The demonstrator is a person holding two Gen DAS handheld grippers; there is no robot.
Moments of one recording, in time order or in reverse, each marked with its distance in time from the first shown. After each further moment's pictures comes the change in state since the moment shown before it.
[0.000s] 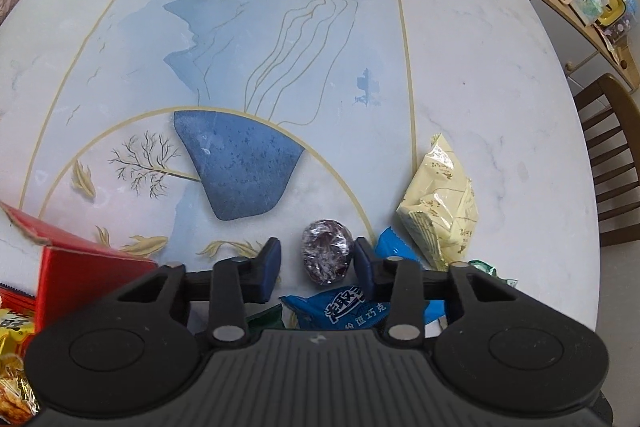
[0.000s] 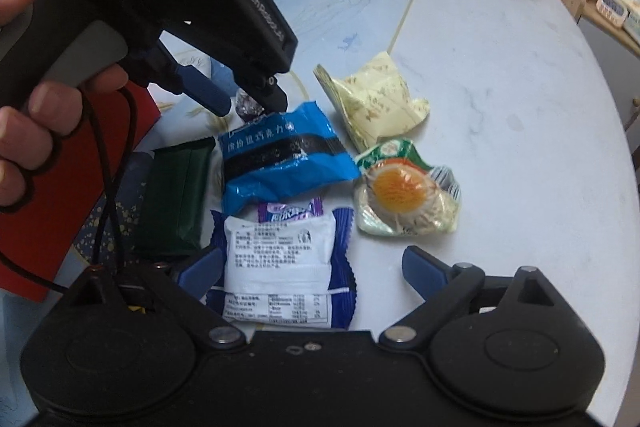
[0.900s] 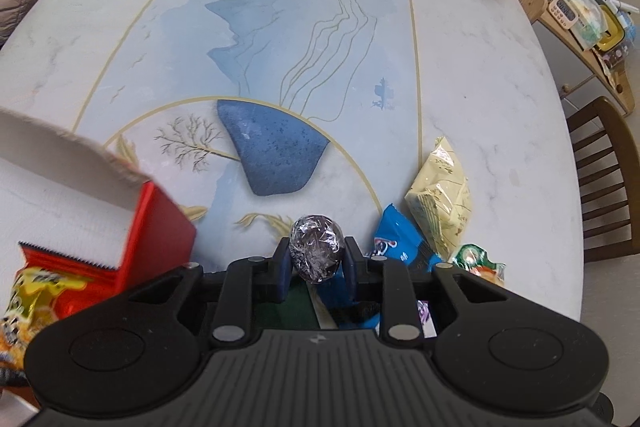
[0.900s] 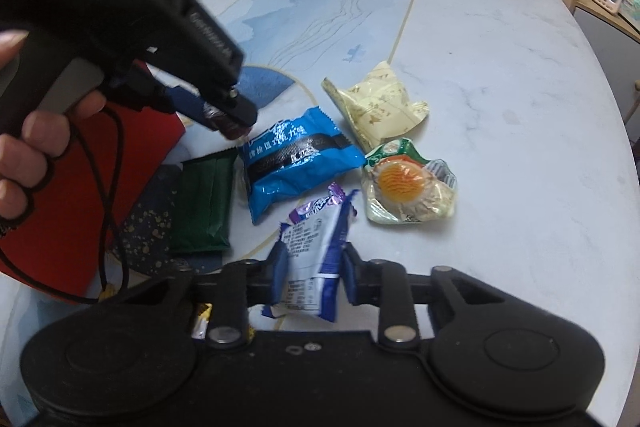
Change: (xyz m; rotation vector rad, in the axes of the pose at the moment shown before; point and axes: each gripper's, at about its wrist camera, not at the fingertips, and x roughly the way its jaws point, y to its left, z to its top) left arm -0.040 0.022 -0.018 -0.070 -0.032 -0.023; right arm -0.037 -0.004 -0.013 0.056 -0.041 0.064
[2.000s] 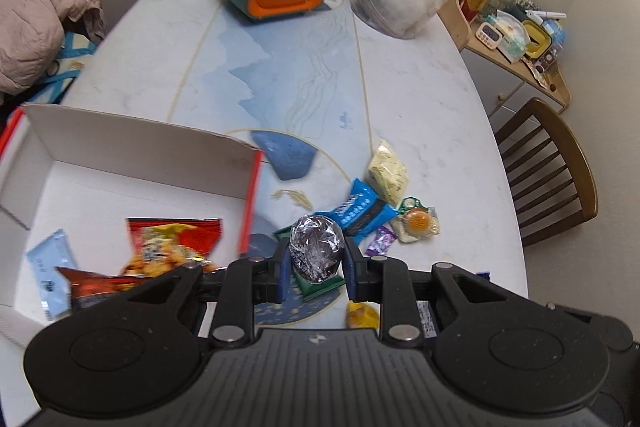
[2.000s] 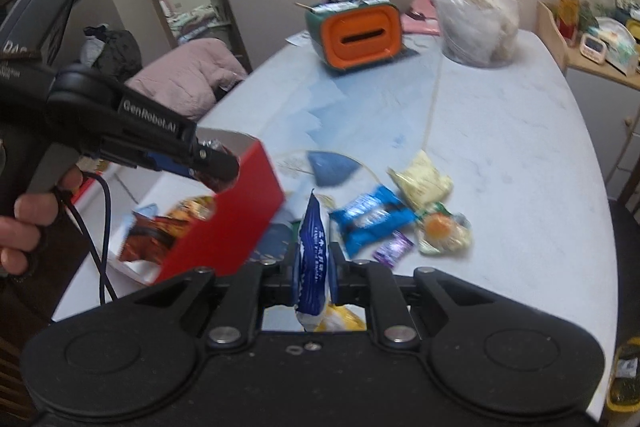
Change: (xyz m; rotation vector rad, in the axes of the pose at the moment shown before) left arm -0.162 0.034 -0.061 0.107 -0.144 -0.077; right arm -0.122 0.061 0.000 0.001 -0.198 0.088
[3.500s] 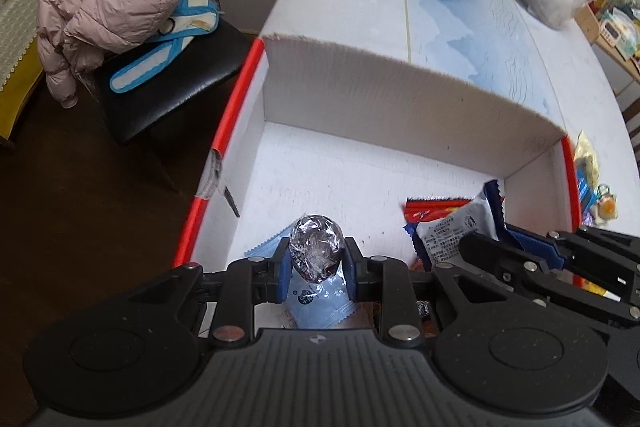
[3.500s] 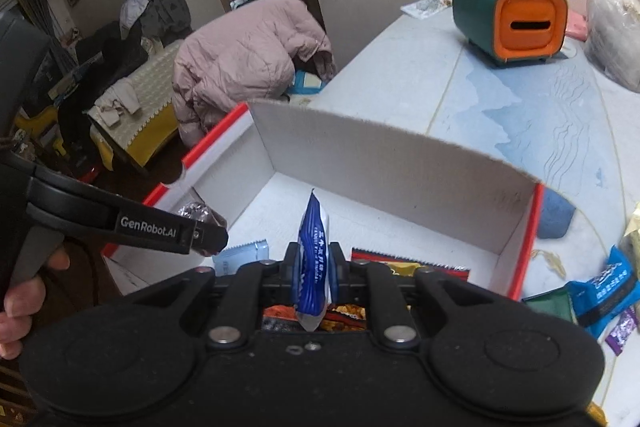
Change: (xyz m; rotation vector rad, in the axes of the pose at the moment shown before) left arm 0.012 0.220 -0.004 -0.041 0.104 0.228; right arm 0.172 0.184 0.044 -0.076 0.094 0.099
